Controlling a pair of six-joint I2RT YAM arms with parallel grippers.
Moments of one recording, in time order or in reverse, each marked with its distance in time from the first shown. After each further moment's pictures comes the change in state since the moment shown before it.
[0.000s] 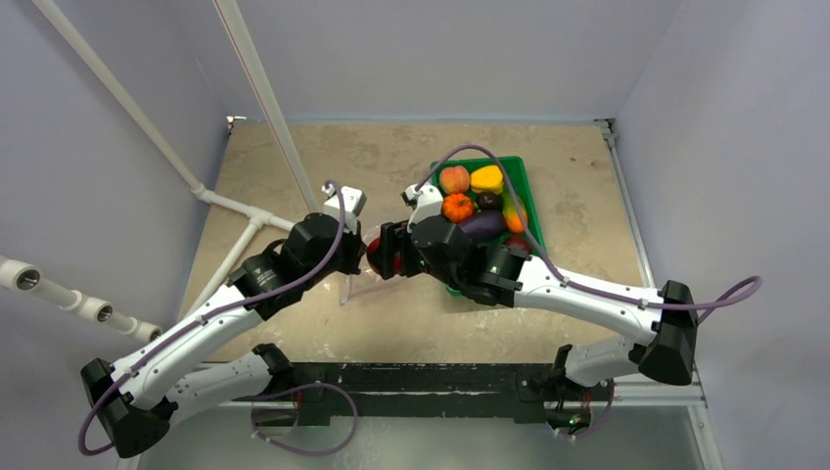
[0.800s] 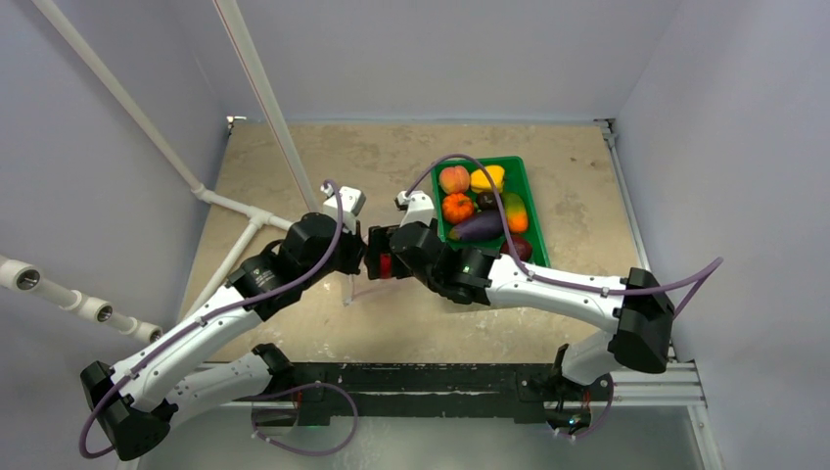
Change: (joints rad) left arm 0.016 -0.010 -0.014 0.022 0.051 0.001; right arm 0.000 0.139 -0.021 0.044 0.091 0.117
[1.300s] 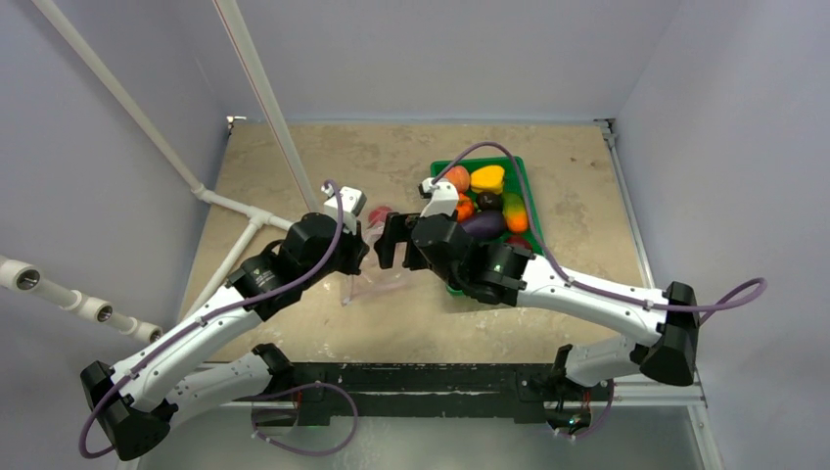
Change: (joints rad) left arm 0.000 0.000 0.000 0.003 0.008 -0.001; right arm 0.000 -0.129 0.027 -0.080 0.041 0.027
